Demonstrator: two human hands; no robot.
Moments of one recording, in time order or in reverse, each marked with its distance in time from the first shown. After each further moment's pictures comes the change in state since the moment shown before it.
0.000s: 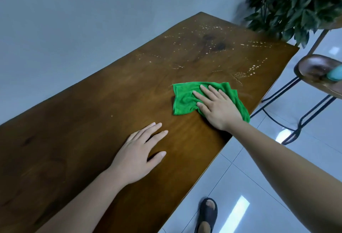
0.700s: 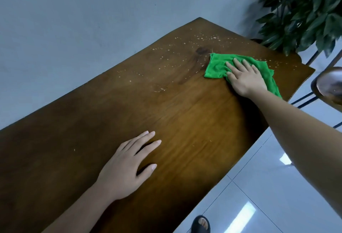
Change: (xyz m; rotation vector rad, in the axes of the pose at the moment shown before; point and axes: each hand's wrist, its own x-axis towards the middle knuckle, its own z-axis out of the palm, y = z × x) left_hand 0.122 0.033 0.000 0.010 0.032 -0.035; right_hand 0.190 0.230 -0.072 -0.001 -0.010 0.207
